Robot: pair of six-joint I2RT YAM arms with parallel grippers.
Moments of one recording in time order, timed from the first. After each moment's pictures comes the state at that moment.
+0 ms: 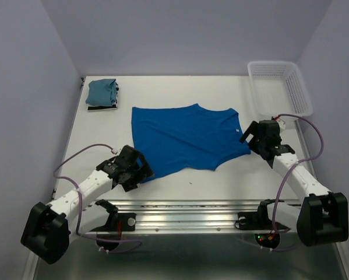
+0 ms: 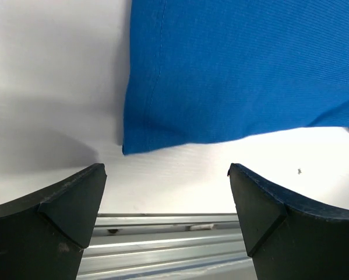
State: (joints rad) left arm -0.53 1.03 0.50 -0.61 -0.02 -0.99; right arm 0.14 1.11 0.66 -0.29 0.22 0.66
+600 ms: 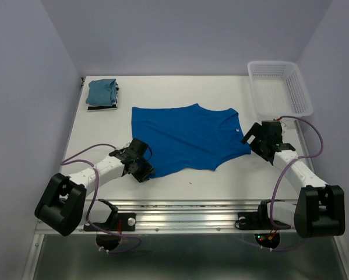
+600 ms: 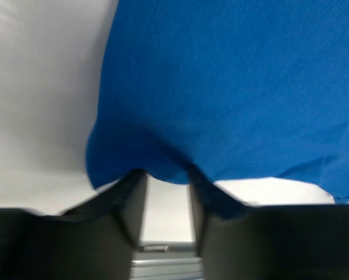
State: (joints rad) left arm -0.54 1.24 0.56 -0.52 -0.01 -1.21; right arm 0.03 1.19 0.65 -0.30 0.16 0.66
